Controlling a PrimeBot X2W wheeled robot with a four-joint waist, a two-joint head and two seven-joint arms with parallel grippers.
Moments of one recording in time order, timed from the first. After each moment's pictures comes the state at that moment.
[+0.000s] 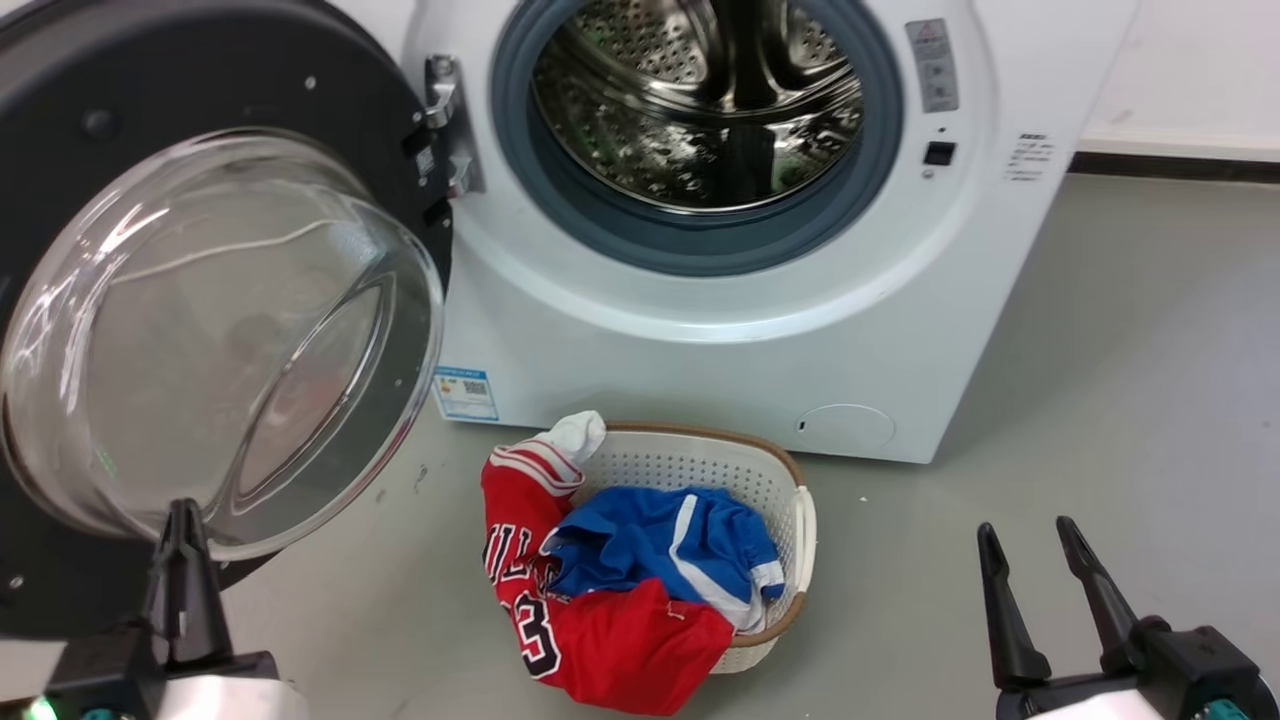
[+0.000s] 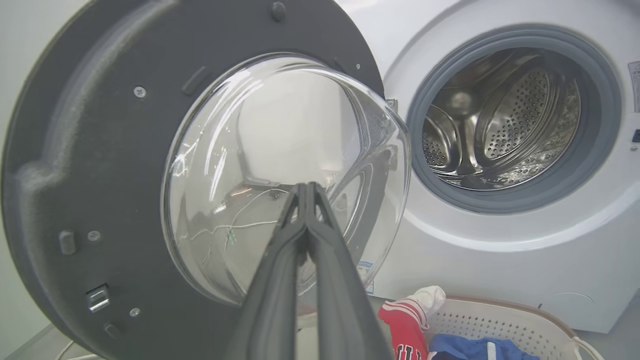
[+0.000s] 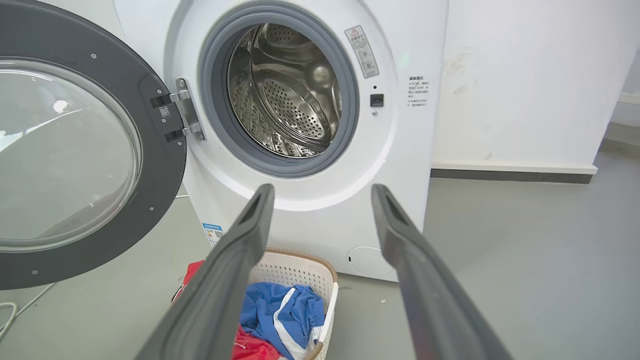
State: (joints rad) left arm 0.06 0.05 0.28 -0.01 -0.01 -0.08 -0.27; right arm 0.12 -0.05 0.03 0.04 0.13 0.13 -0.26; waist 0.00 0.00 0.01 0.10
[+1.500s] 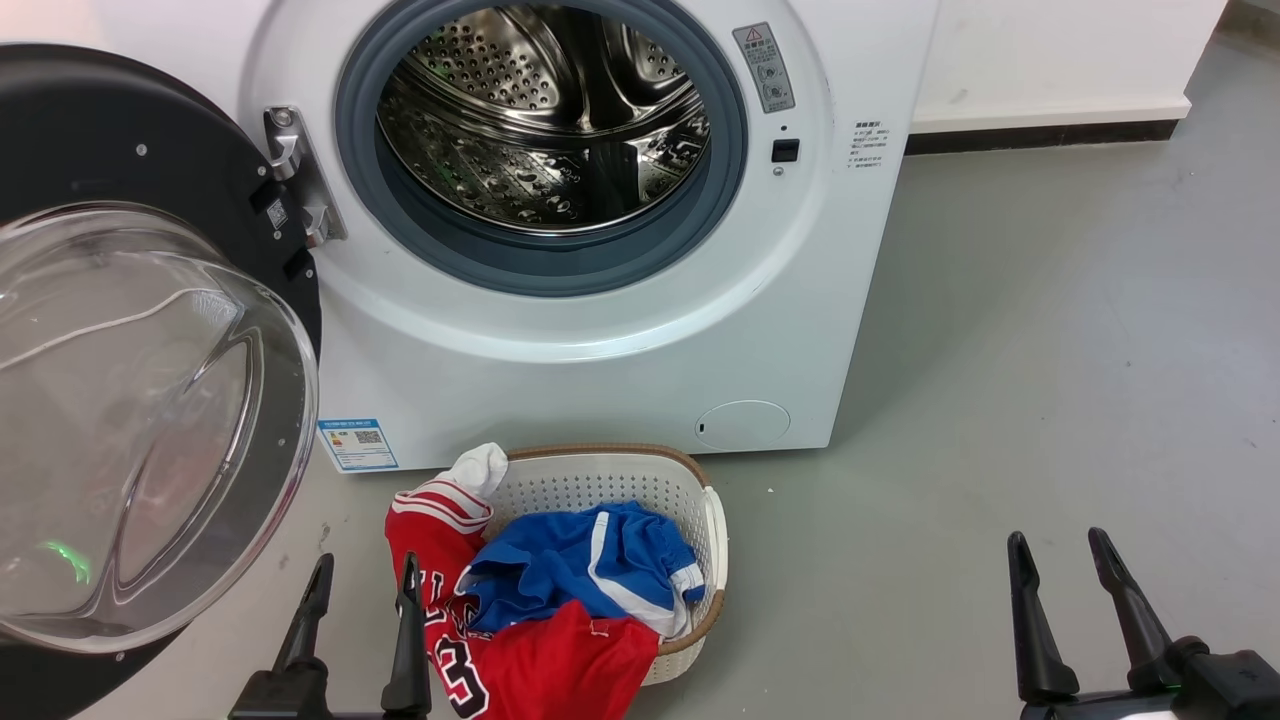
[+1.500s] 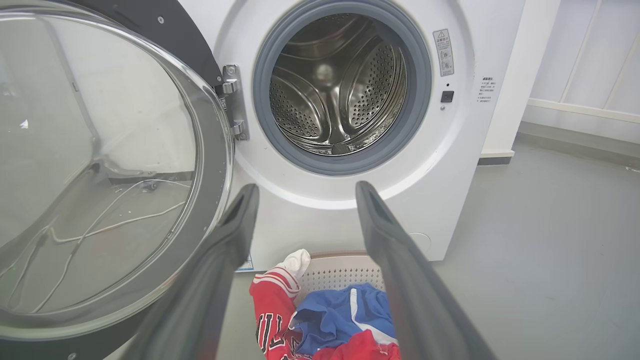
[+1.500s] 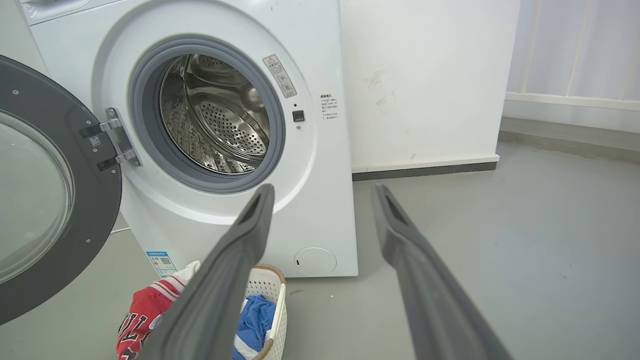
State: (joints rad) left arm 0.17 0.05 -0.02 -0.01 -0.06 0.00 -0.27; right arm 0.18 -0.05 -0.01 -0.04 0.15 0.13 -0.26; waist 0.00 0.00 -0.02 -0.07
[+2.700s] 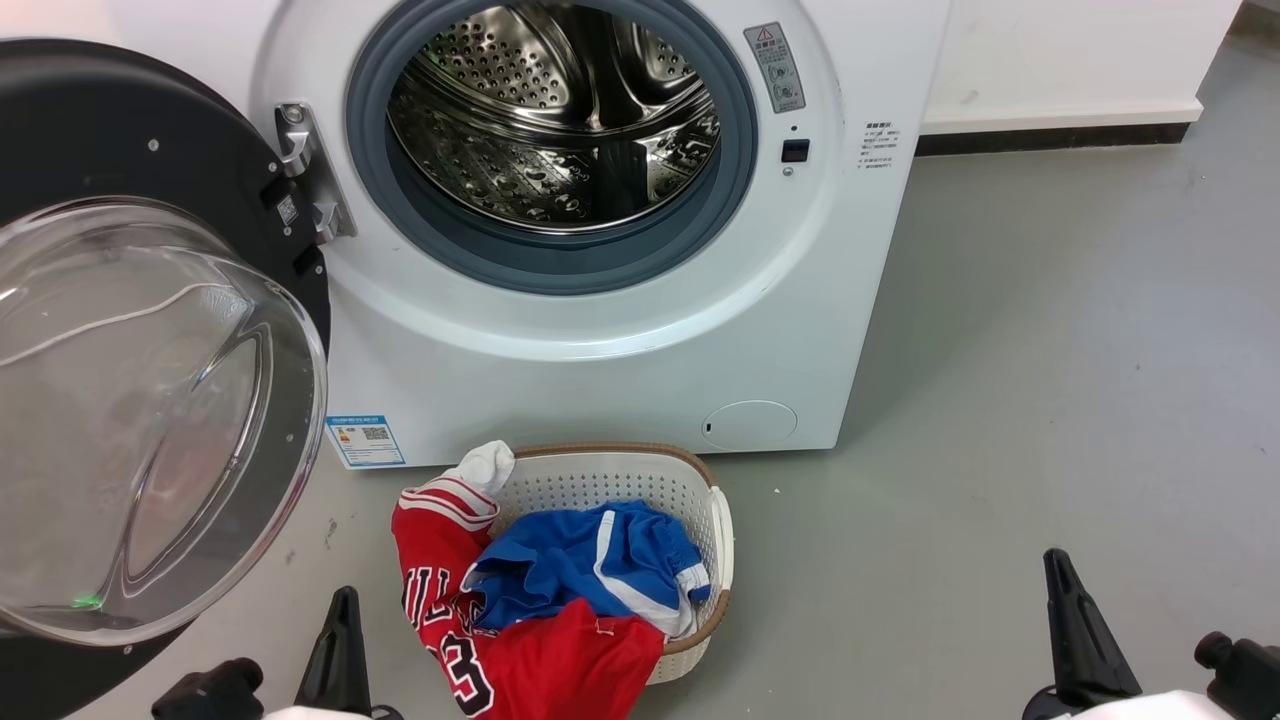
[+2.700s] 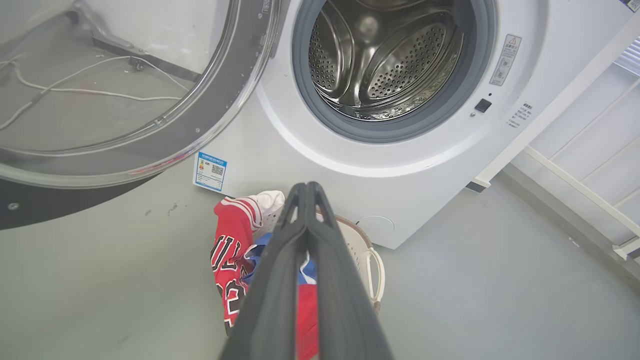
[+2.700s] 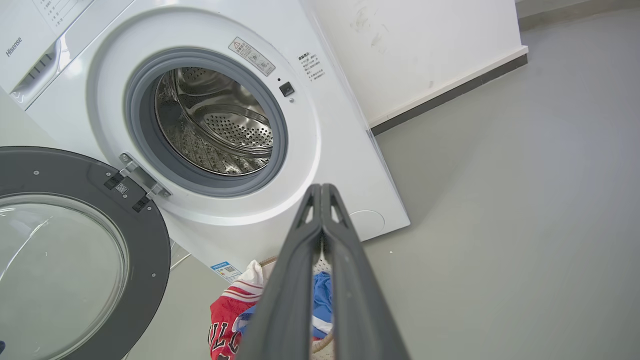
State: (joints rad) left arm 0.13 0.05 0.03 0.12 -0.46 -0.03 -0.17; right arm 0.14 -0.07 0.00 0.08 0.55 0.13 -0.19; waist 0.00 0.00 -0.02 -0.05
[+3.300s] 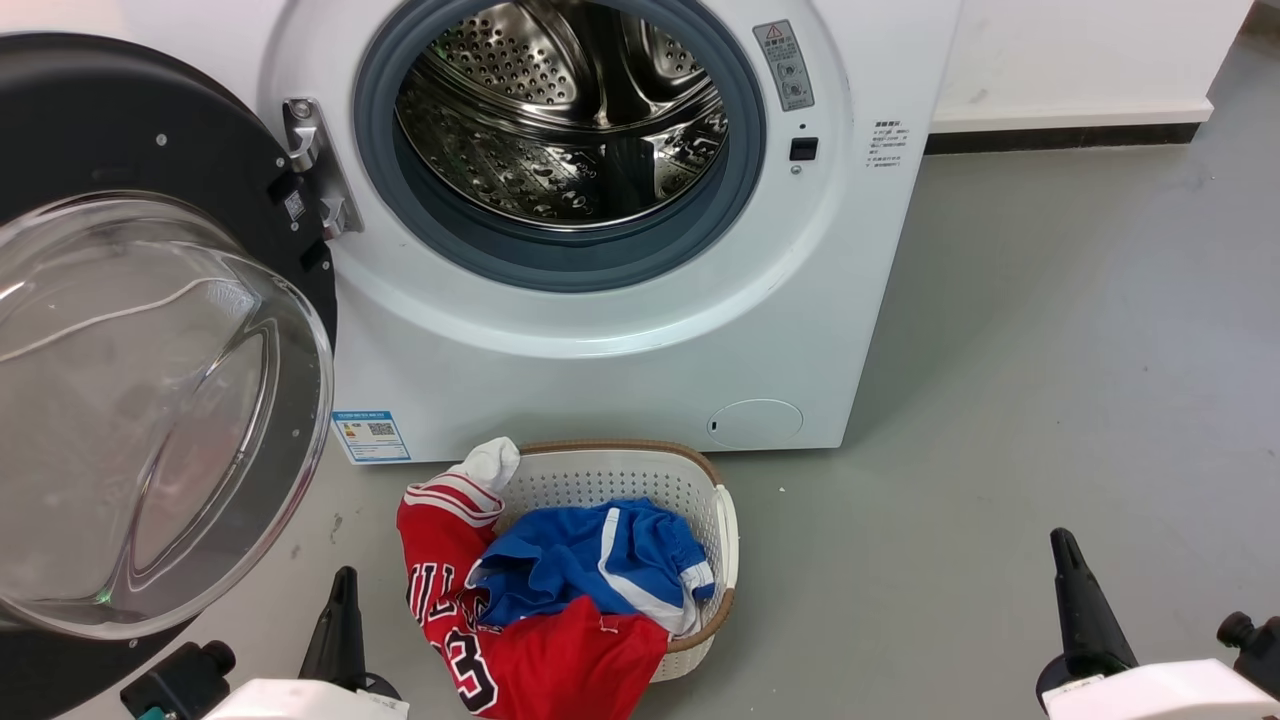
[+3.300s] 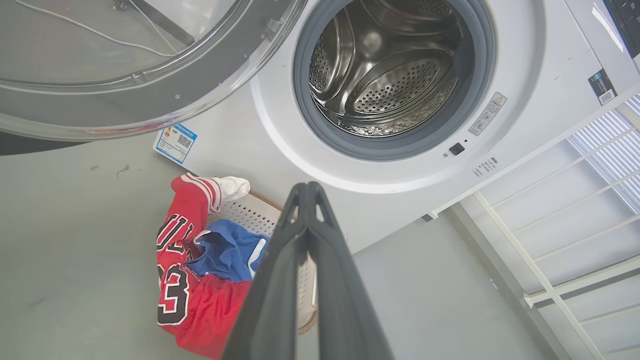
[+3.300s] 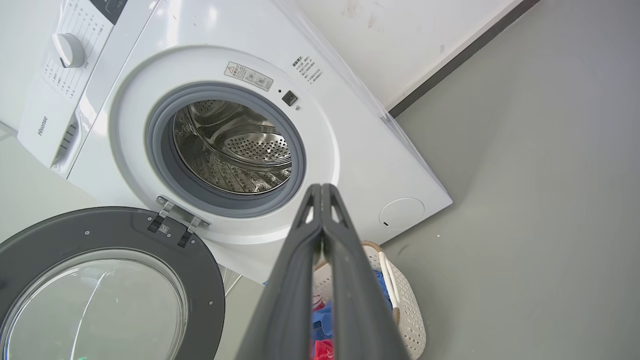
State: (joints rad) left arm 0.07 0.05 0.05 0.15 -0.74 -0.05 -0.10; right arm 0.08 -0.08 -0.01 0.12 0.83 0.13 -0.13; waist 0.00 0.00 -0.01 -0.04
